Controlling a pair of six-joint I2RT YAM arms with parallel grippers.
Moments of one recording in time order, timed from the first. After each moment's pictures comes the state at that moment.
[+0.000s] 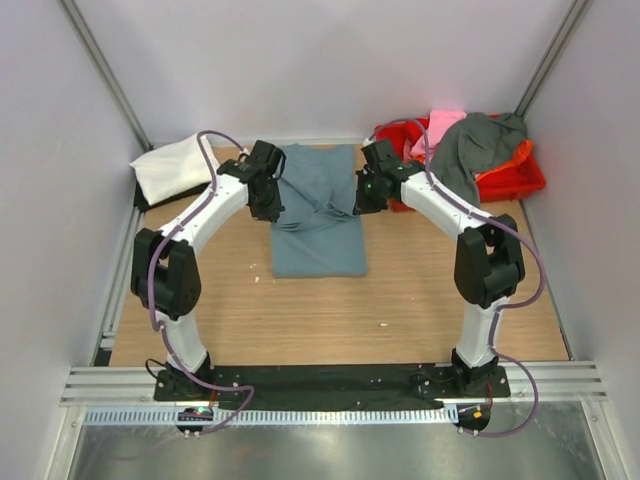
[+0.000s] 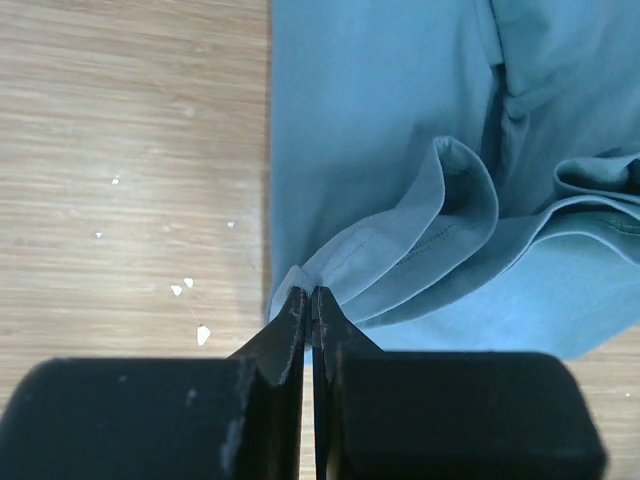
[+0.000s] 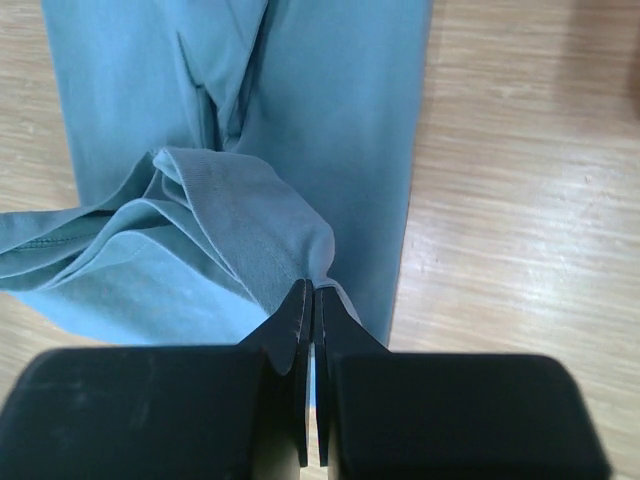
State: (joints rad) left arm -0.42 1.81 1.58 -0.86 -0.12 -0.56; right arm 0.44 1.88 1.57 -0.64 -0.08 0.44
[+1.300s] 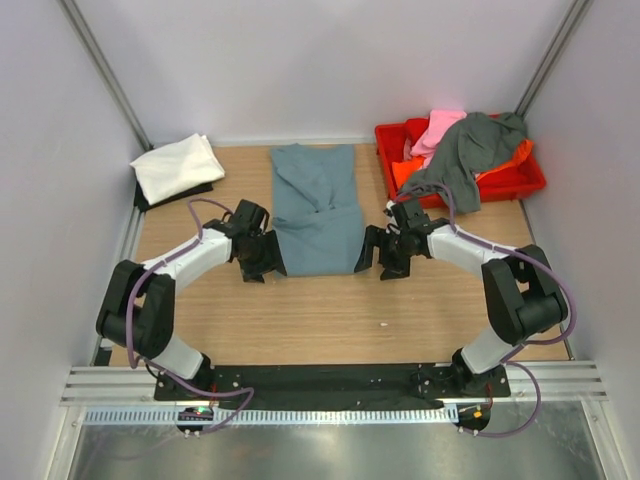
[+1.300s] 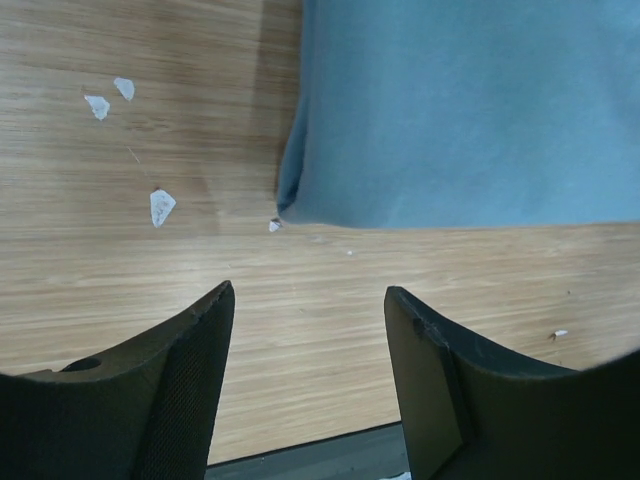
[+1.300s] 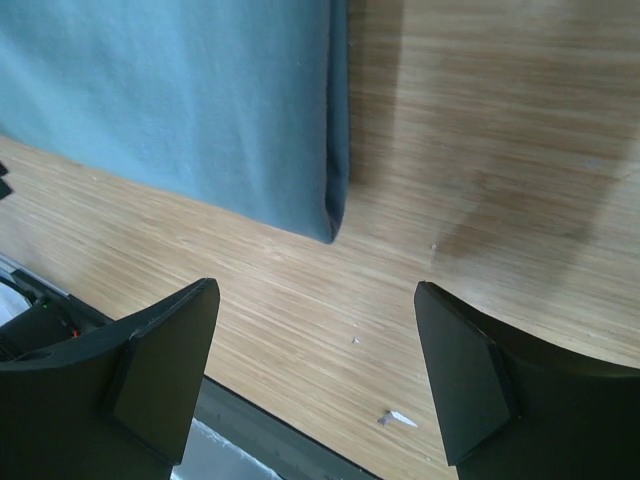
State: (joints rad) left arm -0.41 1.54 0.97 -0.62 0.14 -0.67; right arm 0.38 1.60 0.91 -0.43 -0.38 0.55
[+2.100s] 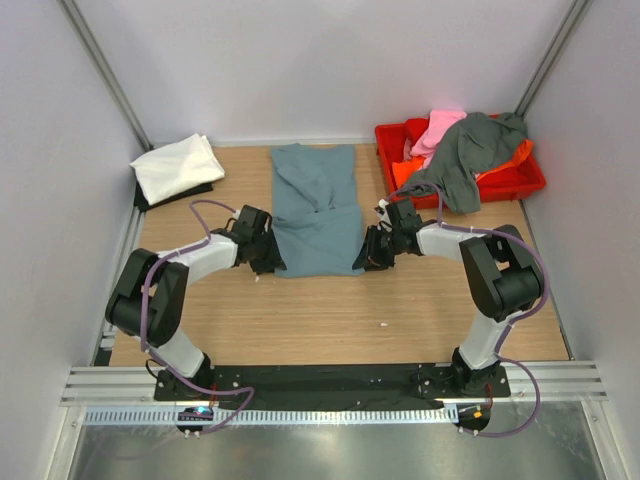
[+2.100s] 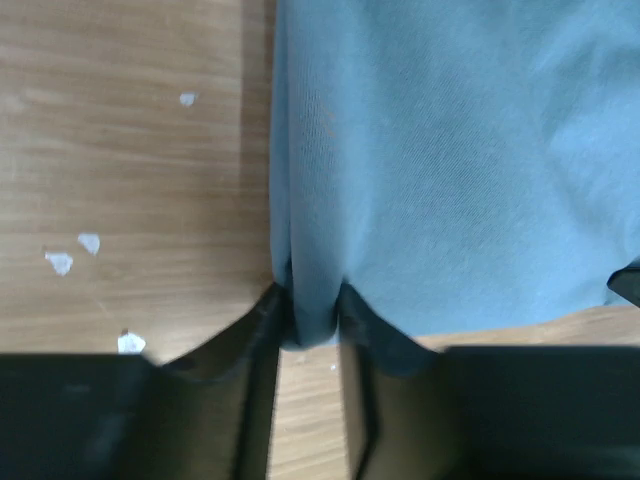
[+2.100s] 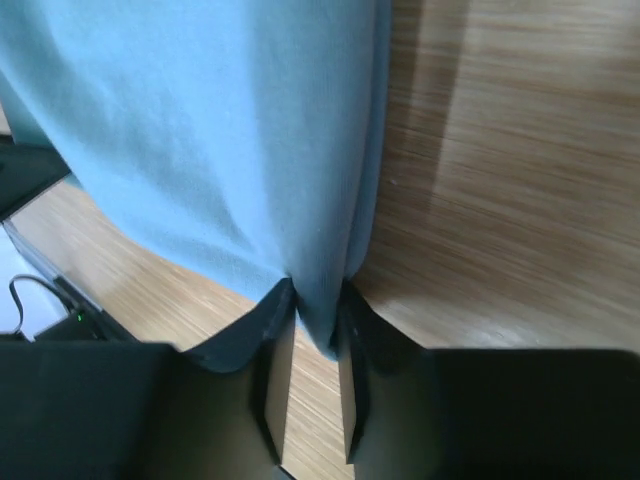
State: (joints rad) left arm -0.41 1.62 0.86 -0.30 0.10 -0.71; right arm 0.38 1.77 0.92 -0.19 -0.48 0.58
